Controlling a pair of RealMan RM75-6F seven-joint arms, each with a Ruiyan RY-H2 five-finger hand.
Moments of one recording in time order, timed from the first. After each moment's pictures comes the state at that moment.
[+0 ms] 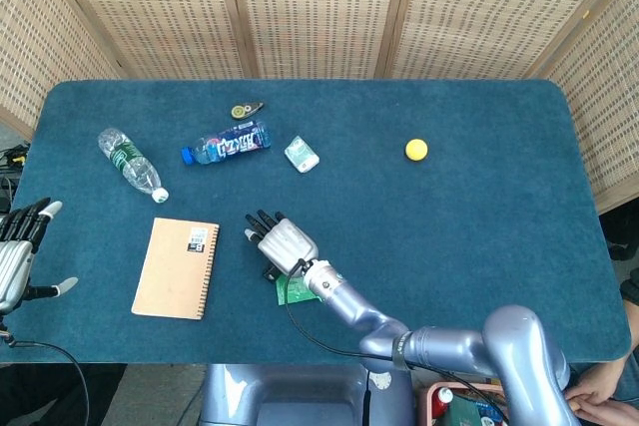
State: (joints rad) left arm -0.19 -0.99 -0.07 -1.72 1.38 1.30 -0.03; right arm 1.11 -1.88 0.25 -1.29 -0.95 0.79 -0.88
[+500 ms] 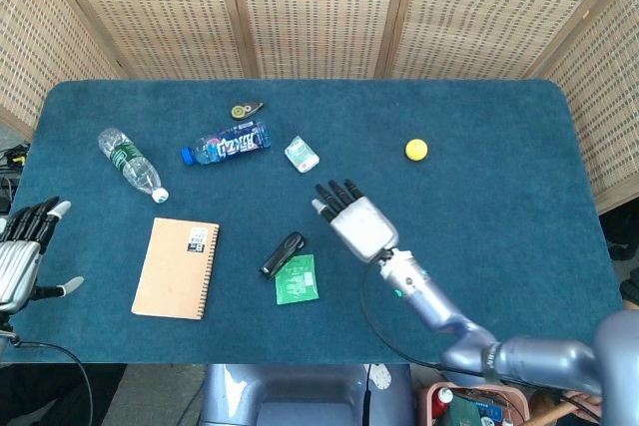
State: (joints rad) left arm -0.20 -1.01 -0.07 -1.70 1.43 1.33 -0.02; right arm 0.90 -1.46 0.11 -1.63 -1.13 1.05 -0.78
